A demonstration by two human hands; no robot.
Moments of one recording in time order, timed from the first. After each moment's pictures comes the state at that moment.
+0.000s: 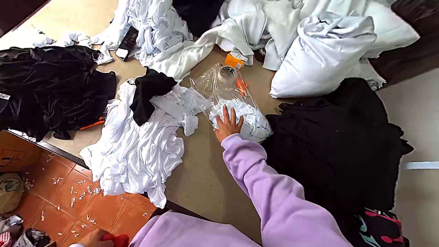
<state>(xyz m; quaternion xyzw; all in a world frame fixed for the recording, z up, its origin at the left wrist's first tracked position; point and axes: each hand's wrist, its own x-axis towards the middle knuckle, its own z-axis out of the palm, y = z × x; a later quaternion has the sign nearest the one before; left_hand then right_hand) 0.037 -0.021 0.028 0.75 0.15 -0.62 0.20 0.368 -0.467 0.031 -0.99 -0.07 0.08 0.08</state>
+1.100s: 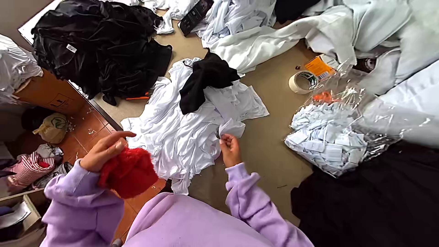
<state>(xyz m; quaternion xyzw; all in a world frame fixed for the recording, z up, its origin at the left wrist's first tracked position) 0.150 0.018 0.128 0.82 0.13 -0.07 0.56 0.300 -0.348 -0.013 -0.81 -0.02 0.14 0.57</state>
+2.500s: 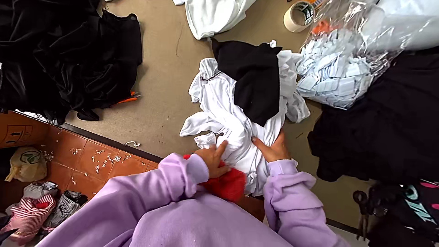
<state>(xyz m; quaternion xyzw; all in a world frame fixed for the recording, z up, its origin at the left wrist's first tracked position) 0.232 -0.137 0.033 0.81 -0.21 -0.47 0.30 0.225 -0.395 0.011 -0.92 0.29 0.13 0.22</state>
